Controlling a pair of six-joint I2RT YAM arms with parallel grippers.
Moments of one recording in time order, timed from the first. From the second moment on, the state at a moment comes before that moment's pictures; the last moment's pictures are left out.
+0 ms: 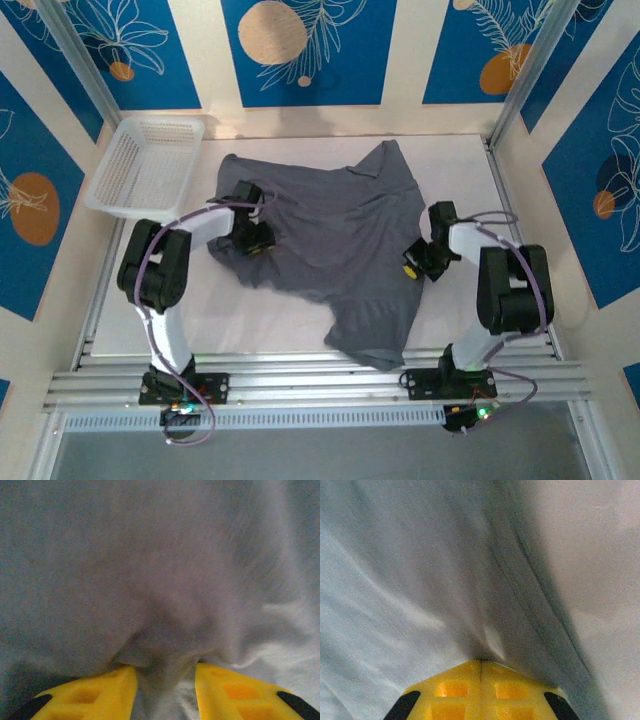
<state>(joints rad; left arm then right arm) -0.35 1.92 1.25 -0.57 0.17 -0.55 0.02 1.66 0.90 -0.66 -0.29 0.85</state>
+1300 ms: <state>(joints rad) -0.25 1.45 0.95 -0.68 0.27 -0.52 0.11 1.17 0.62 -1.00 -0.19 0.98</state>
